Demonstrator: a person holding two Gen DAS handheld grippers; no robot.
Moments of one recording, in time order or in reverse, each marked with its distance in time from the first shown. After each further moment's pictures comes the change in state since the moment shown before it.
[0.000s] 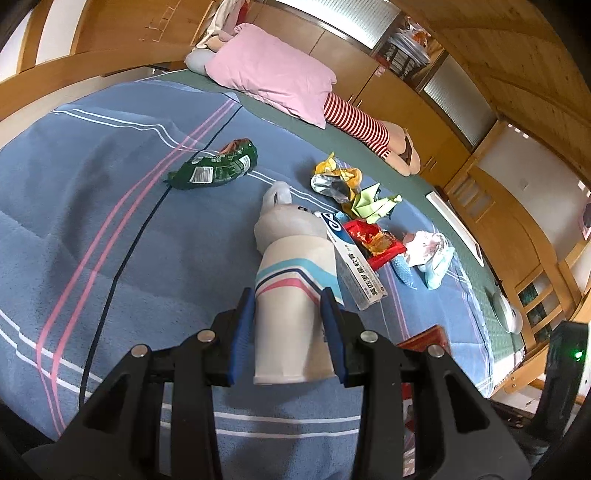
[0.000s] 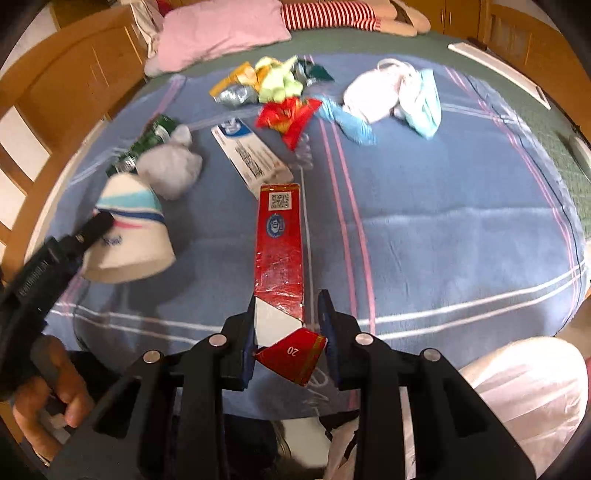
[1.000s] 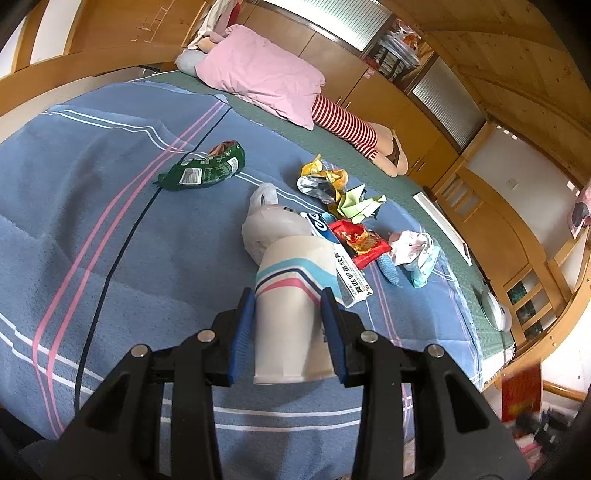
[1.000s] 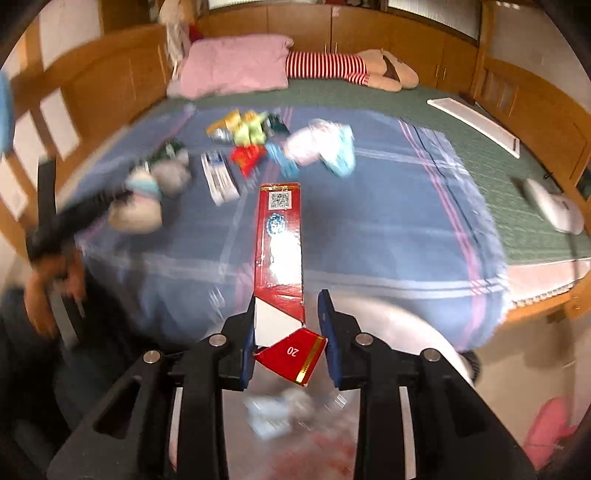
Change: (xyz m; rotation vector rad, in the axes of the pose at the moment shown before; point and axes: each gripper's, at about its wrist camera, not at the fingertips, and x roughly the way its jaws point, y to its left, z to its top) left arm -0.008 -0.002 -0.001 0.004 -0.006 -0.051; right arm -0.138 -0.094 -0.068 -0.176 -0.153 -0.058
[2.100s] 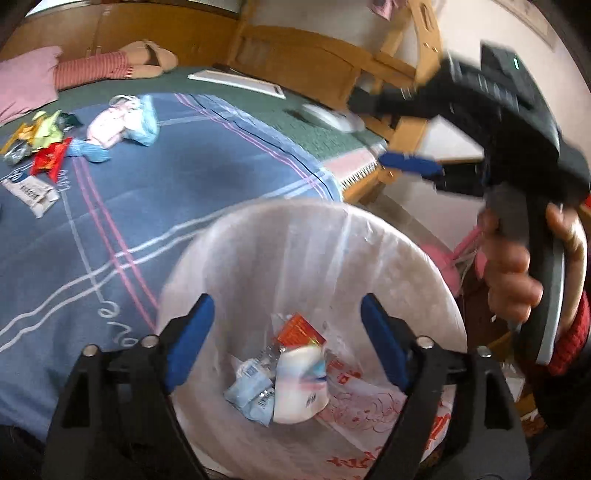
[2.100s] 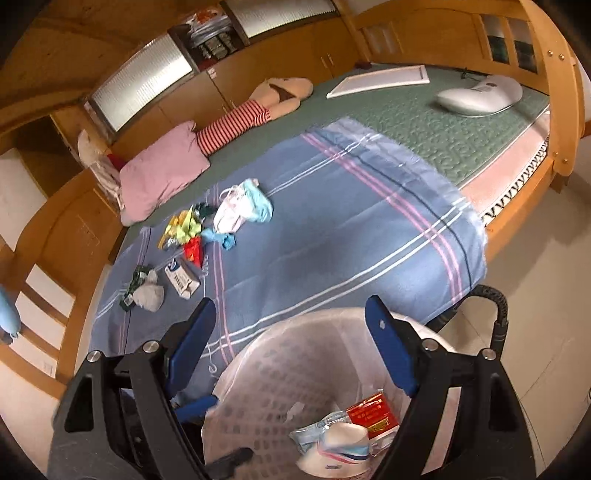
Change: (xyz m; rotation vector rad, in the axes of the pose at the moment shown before) left arm -0.023 -0.195 -0.161 0.653 0.369 -0.492; right arm -0.028 -0.096 -0.026 0.581 -0.219 0.069
